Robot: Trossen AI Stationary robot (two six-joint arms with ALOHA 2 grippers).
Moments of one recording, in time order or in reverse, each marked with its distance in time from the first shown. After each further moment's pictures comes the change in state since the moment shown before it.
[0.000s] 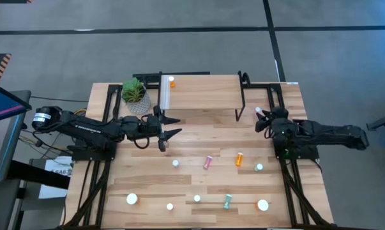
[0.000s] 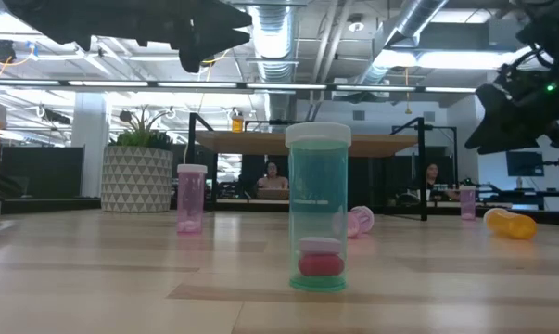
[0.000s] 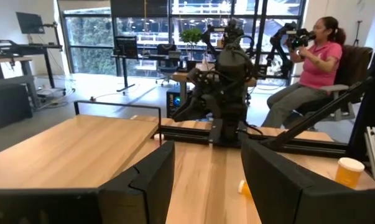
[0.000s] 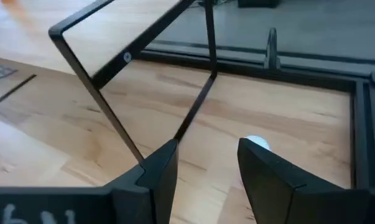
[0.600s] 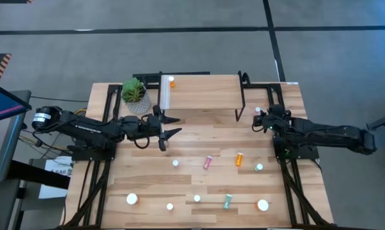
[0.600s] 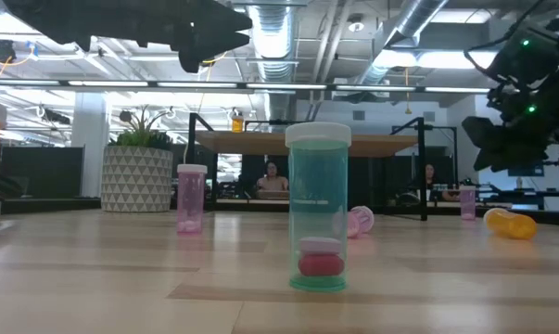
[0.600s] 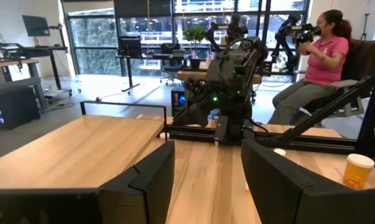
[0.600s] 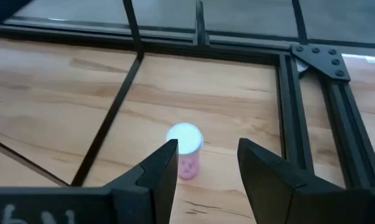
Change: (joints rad) left arm 0.003 0.000 0.000 -0.008 -0.014 0.022; right arm -0.180 0.255 0.000 0.020 0.025 0.090
